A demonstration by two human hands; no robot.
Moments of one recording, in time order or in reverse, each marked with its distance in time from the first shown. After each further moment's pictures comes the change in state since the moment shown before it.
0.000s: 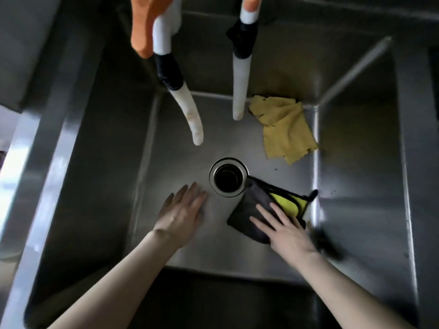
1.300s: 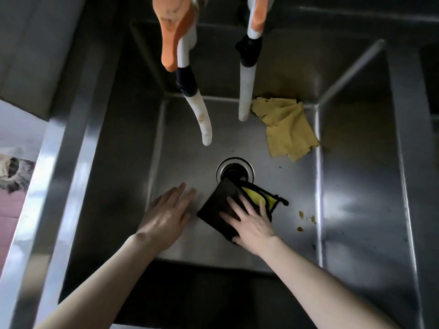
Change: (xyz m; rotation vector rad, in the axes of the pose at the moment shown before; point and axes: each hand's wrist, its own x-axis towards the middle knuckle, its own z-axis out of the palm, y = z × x) left_hand -0.030 -0.048 -0.015 0.035 0.050 0.020; right_hand 0.036 -0.089 -0.046 0.016 -0.068 -0.116
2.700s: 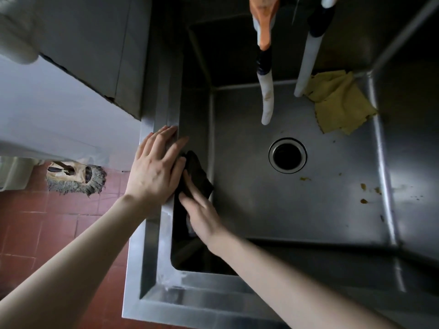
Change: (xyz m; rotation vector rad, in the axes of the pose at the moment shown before) left_hand -0.063 -0.084 -0.150 0.279 0.491 0.142; right_hand 0.026 -0.250 -0.127 1.835 0.240 0.028
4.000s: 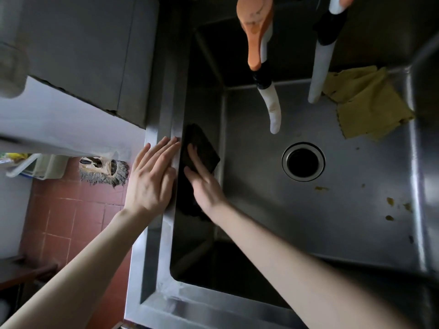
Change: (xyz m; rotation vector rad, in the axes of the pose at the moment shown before) left_hand 0.000 0.003 -0.005 -0.174 0.076 -0.084; right_hand 0.046 -0.050 -0.025 0.089 -0.057 -0.073
